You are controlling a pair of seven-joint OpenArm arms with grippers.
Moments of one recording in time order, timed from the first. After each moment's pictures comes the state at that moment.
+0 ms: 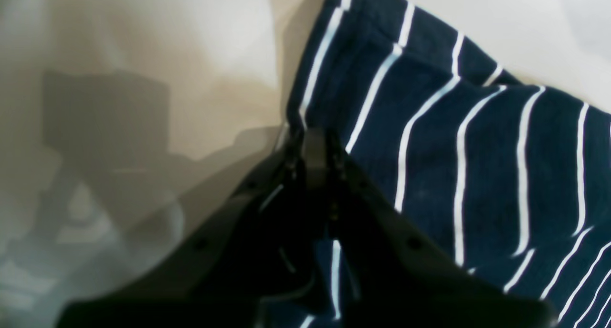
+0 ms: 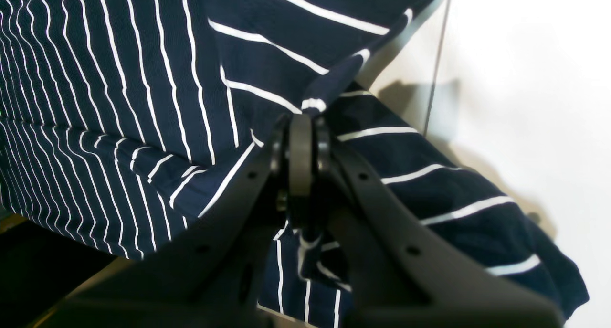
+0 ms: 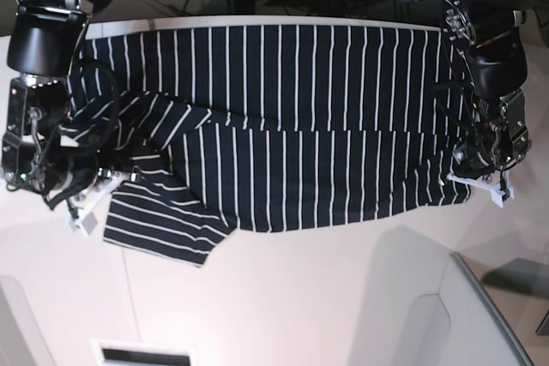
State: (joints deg) left arm -18.9 -19.8 -24.3 40.9 -14.7 -6.2 34.6; right arm 12.1 8.4 14.9 71.9 25.7 16.7 -70.4
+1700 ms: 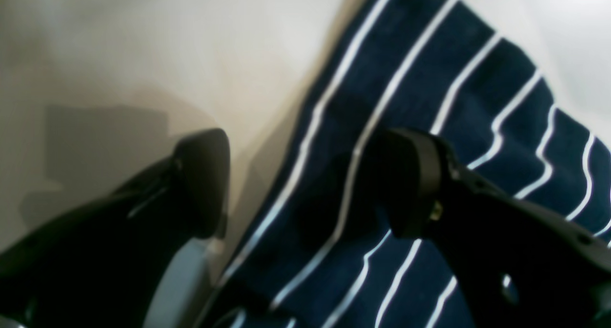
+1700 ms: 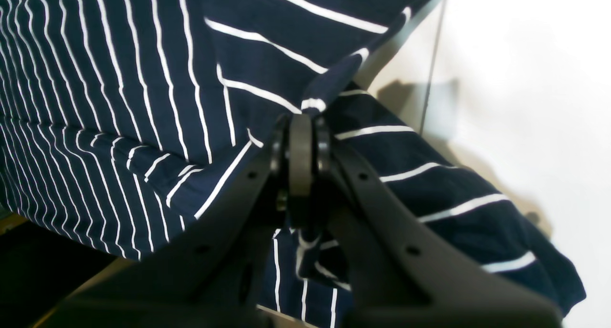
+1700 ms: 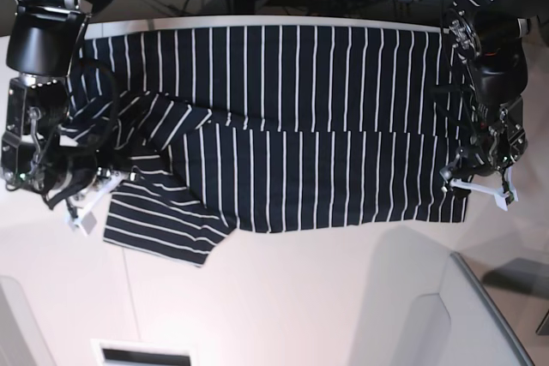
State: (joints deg) left arm -21.8 -20.6 -23.9 32.4 -14.6 -6.2 21.7; right arm 12.0 8.6 14.8 71.9 25.7 16.7 -70.4
